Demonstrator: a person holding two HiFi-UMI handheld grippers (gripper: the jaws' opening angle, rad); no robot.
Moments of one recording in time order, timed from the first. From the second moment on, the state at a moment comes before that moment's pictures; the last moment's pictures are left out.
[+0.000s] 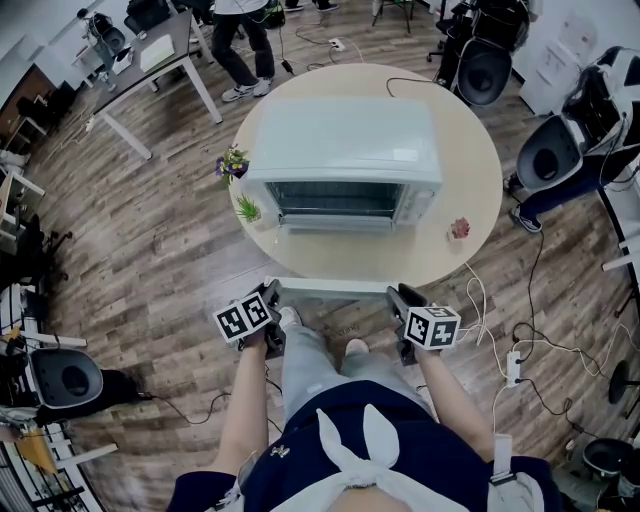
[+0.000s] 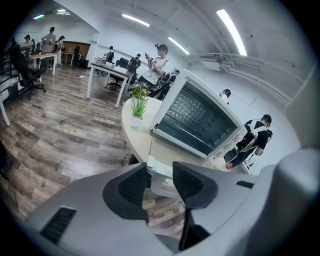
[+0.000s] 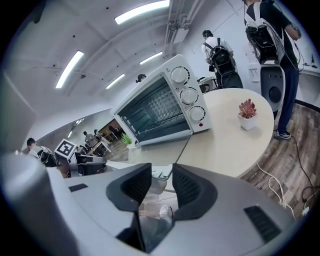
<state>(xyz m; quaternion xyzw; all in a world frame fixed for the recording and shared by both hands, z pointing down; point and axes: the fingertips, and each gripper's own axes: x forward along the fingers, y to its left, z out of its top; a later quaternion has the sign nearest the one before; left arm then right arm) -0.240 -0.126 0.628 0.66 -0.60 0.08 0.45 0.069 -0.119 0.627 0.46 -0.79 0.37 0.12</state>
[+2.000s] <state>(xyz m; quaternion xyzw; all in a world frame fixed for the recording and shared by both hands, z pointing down) -0.243 -0.148 0.570 0.69 -0.62 0.04 0.37 0.046 -0.130 0.610 0.44 -0.82 0.35 0.12</state>
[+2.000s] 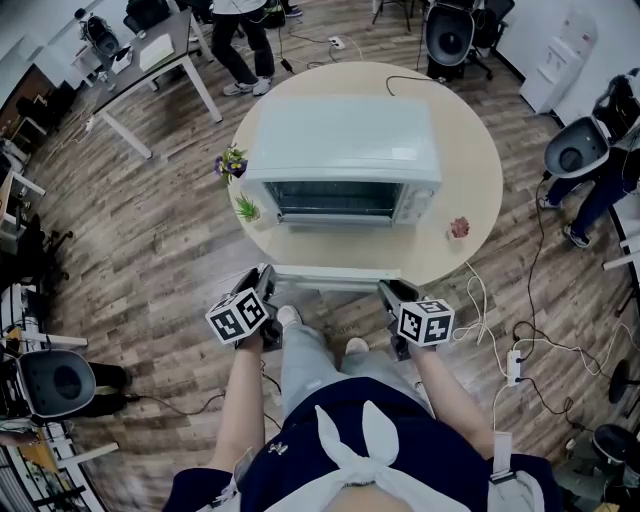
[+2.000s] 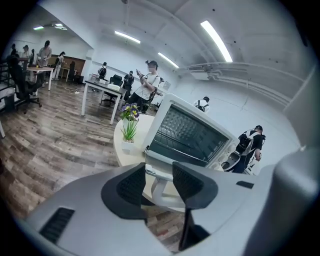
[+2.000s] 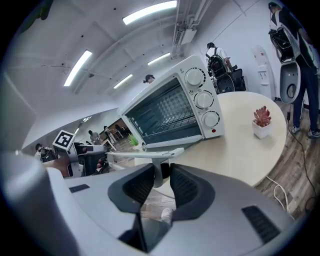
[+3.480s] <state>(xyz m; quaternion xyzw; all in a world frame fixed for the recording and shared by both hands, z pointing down) -0.224 -0.158 0.576 0.71 -0.61 0.11 0.33 0.047 -0.146 0.584 0.45 -0.82 0.35 0.07</state>
